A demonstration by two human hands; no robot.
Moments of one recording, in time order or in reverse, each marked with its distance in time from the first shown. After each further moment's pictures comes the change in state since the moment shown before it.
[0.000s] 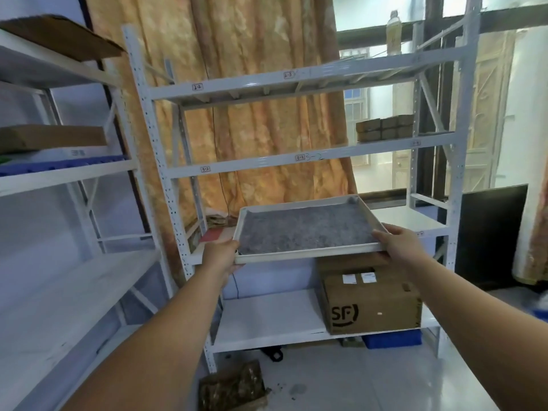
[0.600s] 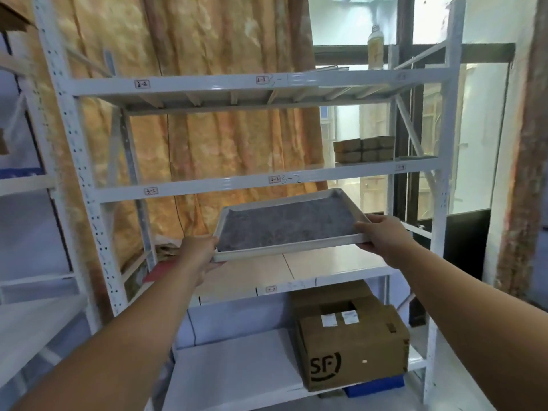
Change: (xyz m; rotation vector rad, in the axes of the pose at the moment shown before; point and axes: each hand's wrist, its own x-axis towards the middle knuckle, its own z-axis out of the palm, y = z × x) left_hand 0.216 0.039 0.097 -0.004 -0.095 0.044; right_hand 0.197 -0.041 0.052 -0.041 0.044 -0.066
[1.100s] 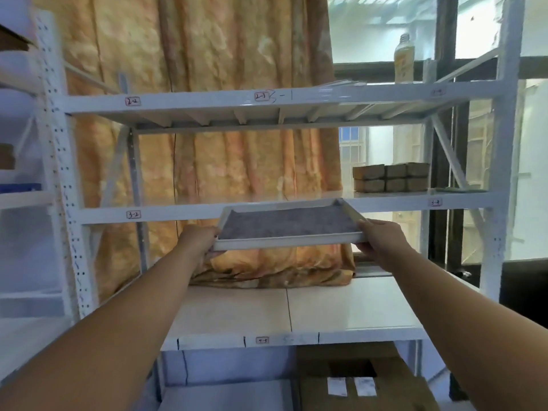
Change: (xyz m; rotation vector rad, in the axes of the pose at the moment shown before) left_hand 0.100 0.054 0.126 0.074 0.120 0.094; right_hand 0.211 -0.011 -0.014 0.201 -0.021 -0.061
